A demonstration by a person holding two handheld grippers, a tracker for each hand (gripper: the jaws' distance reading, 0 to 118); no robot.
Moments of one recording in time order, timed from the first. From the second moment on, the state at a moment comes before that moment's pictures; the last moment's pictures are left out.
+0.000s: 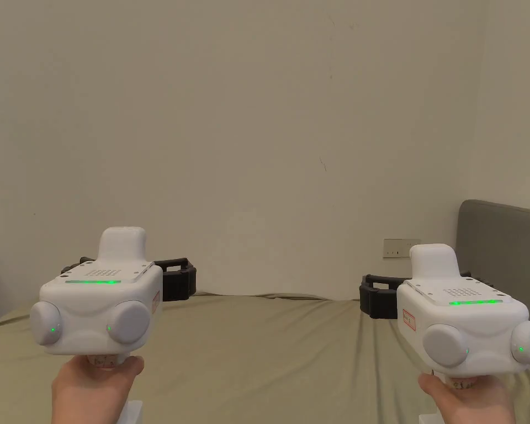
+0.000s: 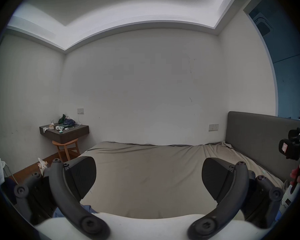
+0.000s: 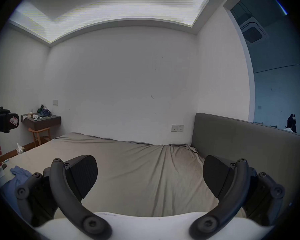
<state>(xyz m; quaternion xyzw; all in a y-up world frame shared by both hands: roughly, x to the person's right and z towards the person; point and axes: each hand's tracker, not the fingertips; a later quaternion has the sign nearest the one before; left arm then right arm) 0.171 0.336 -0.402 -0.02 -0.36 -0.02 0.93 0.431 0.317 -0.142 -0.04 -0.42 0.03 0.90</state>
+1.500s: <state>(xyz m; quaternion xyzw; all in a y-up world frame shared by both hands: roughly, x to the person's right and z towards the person) -0.078 0.145 -0.487 -0.26 -0.22 -0.05 0.94 0.248 0.204 -0.372 -0.14 -0.11 0.01 0.98</state>
